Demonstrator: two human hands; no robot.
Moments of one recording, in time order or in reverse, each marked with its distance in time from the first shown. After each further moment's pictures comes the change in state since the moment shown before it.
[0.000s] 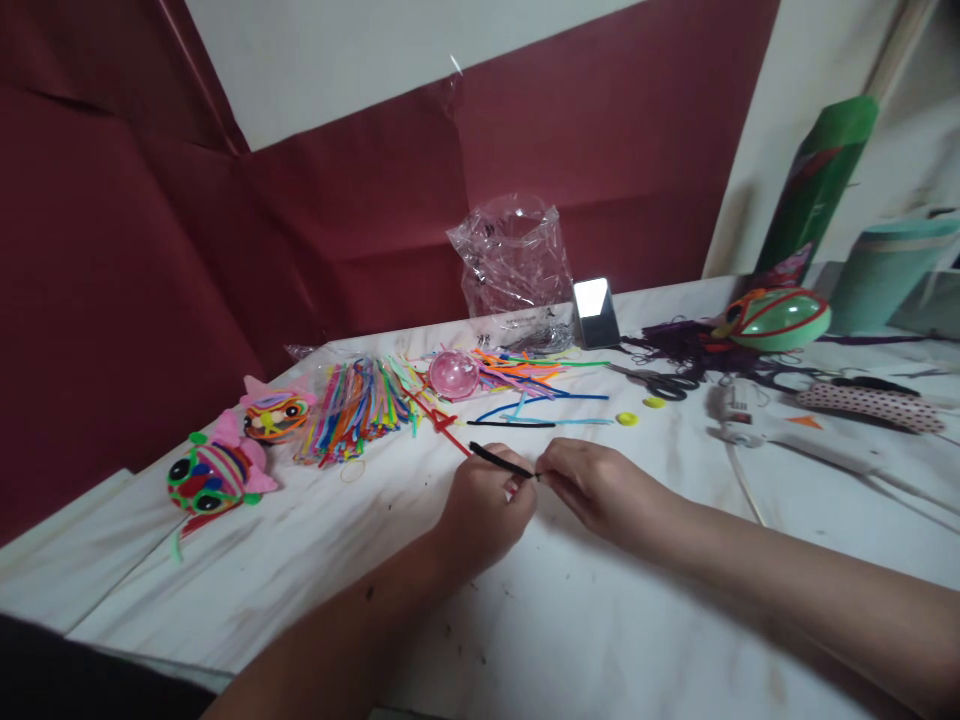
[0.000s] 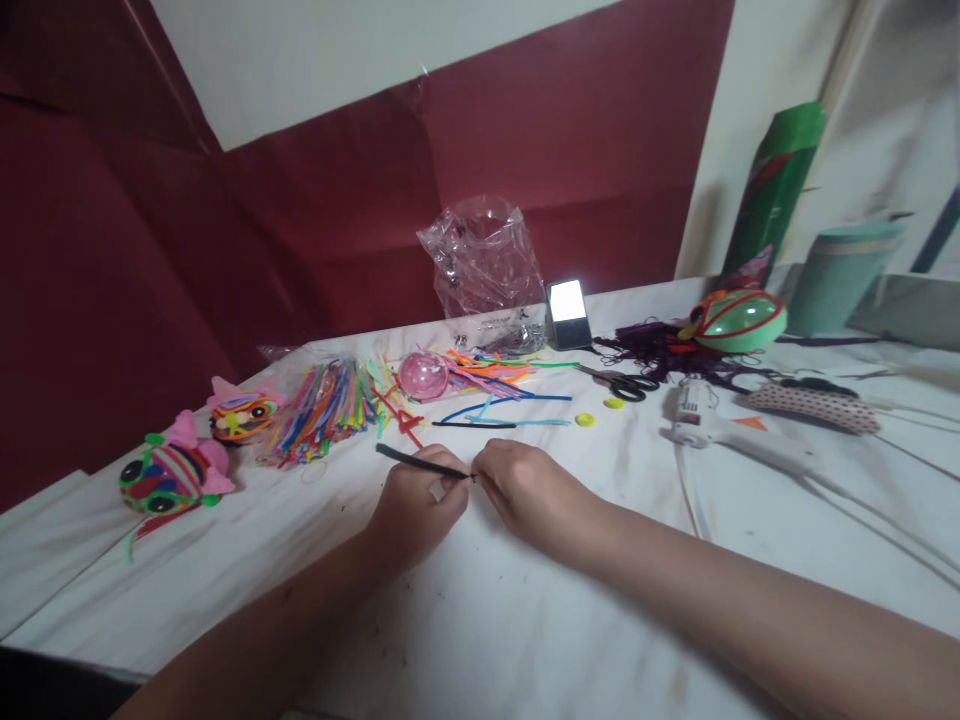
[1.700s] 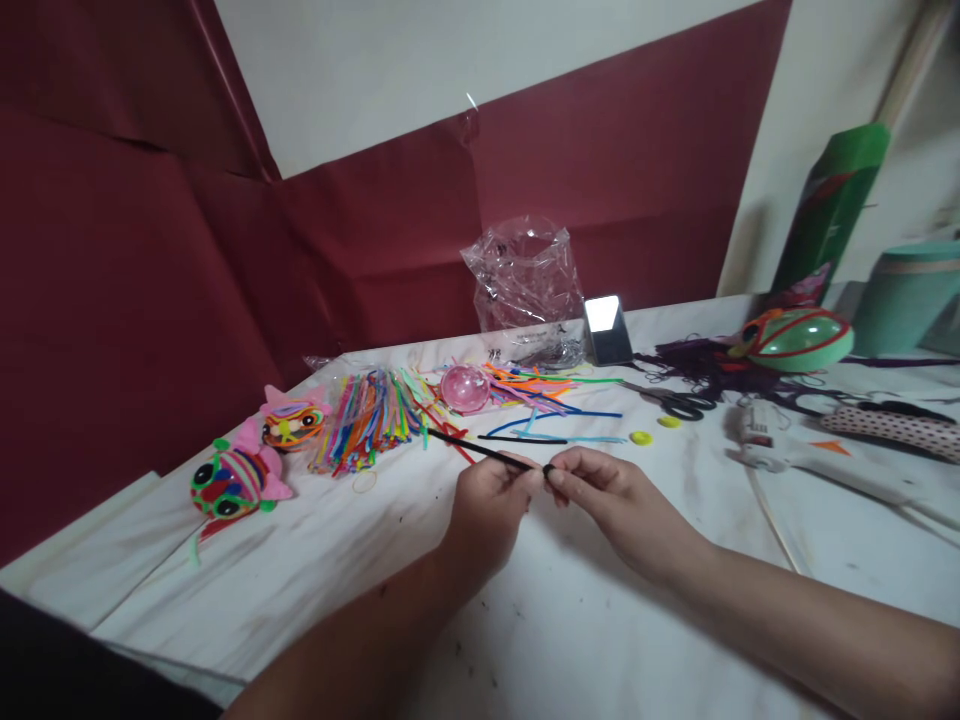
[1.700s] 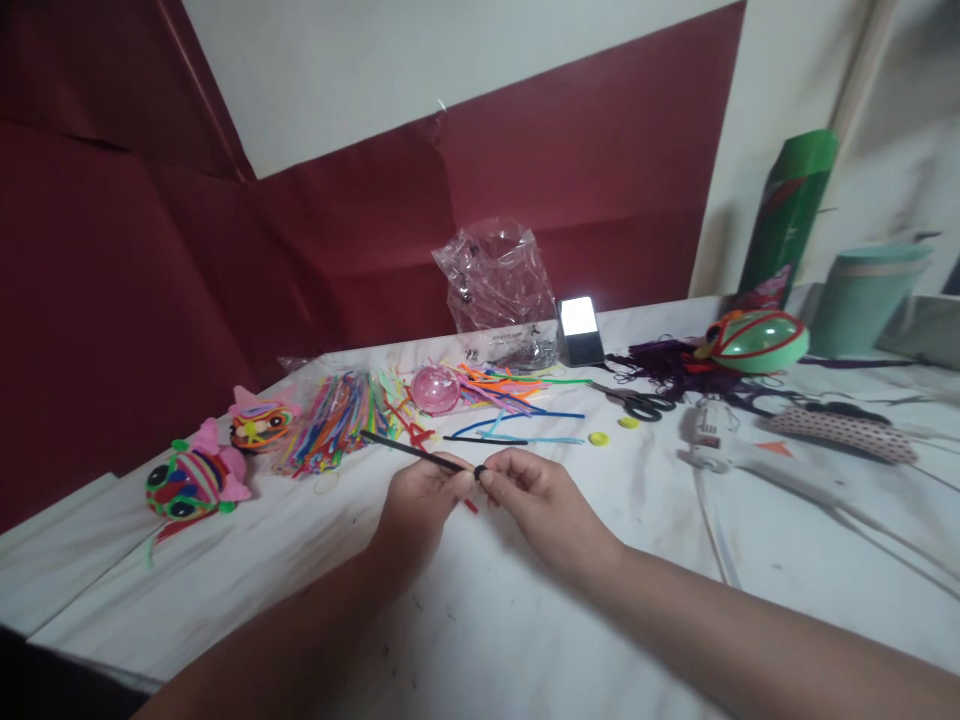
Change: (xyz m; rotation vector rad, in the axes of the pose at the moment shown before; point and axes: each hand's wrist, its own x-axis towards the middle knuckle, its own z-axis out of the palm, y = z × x) left_hand 0.001 0.001 0.002 -0.559 0.073 -0.365; right_hand 0.003 -0.010 0.009 0.786 0.152 0.439
